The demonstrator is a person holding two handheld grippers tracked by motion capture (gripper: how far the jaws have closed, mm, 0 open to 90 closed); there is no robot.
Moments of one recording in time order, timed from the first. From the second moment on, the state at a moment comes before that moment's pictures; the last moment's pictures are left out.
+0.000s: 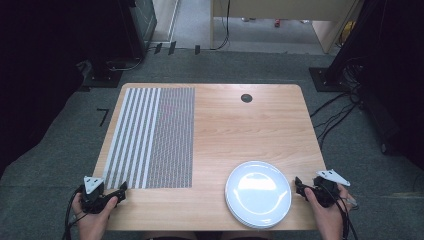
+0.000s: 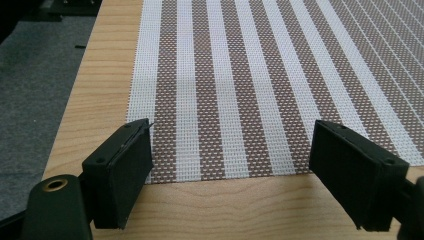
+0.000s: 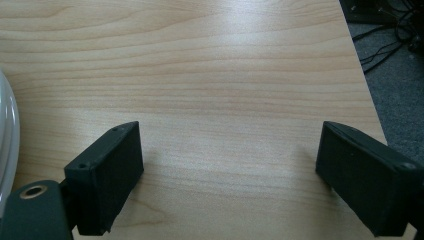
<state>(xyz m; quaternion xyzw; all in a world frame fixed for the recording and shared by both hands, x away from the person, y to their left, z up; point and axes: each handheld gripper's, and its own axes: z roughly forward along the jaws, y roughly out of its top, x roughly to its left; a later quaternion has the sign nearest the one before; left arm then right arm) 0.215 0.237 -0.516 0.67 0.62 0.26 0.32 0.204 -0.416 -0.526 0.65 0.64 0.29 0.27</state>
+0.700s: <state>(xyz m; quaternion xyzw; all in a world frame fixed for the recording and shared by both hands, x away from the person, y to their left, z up) 0.227 0.208 -0.490 0.65 0.62 0.25 0.35 0.204 -0.415 -0.526 0.66 0.64 0.29 0.27</state>
